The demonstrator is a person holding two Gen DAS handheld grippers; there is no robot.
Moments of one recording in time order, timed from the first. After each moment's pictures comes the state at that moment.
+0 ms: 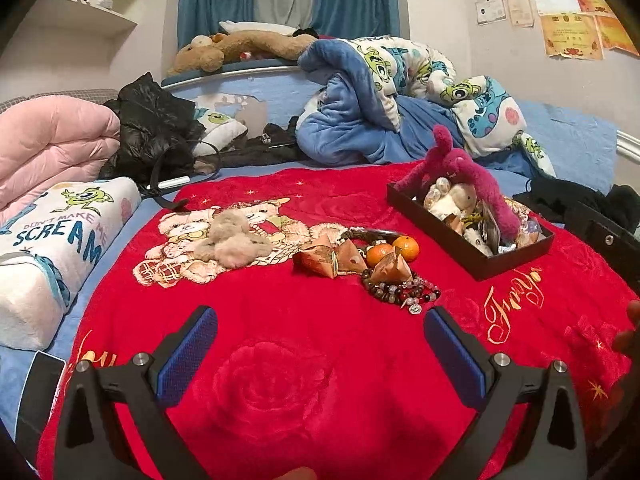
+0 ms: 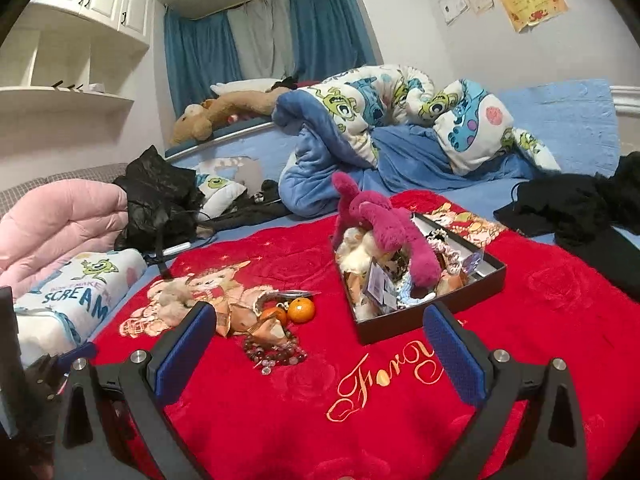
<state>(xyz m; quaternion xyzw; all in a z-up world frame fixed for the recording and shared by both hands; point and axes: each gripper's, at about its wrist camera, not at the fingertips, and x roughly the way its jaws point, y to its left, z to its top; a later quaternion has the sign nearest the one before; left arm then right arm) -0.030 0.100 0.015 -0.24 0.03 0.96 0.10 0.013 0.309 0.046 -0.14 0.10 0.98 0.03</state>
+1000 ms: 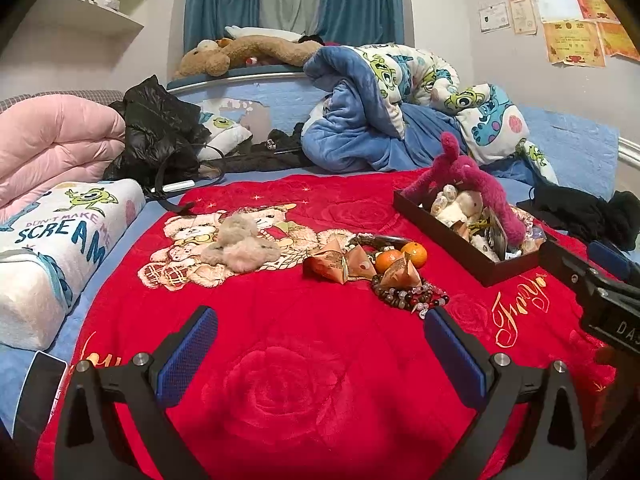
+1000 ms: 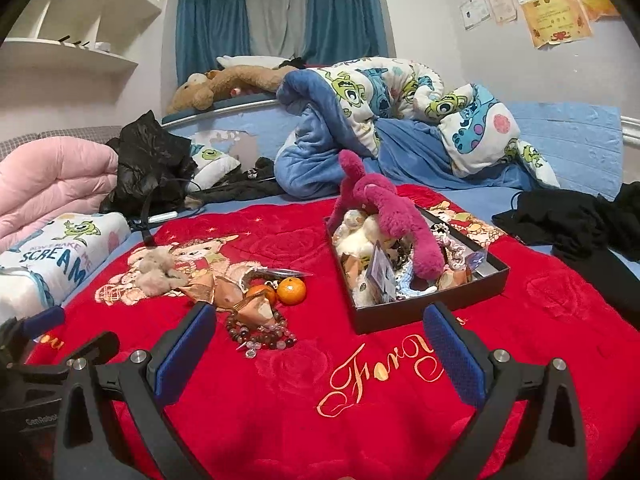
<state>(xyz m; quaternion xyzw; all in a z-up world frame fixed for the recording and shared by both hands) -0.031 0.090 0.012 -0.23 0.02 0.97 0.09 -0.006 0.288 0.030 -0.18 0.04 0.98 0.04</state>
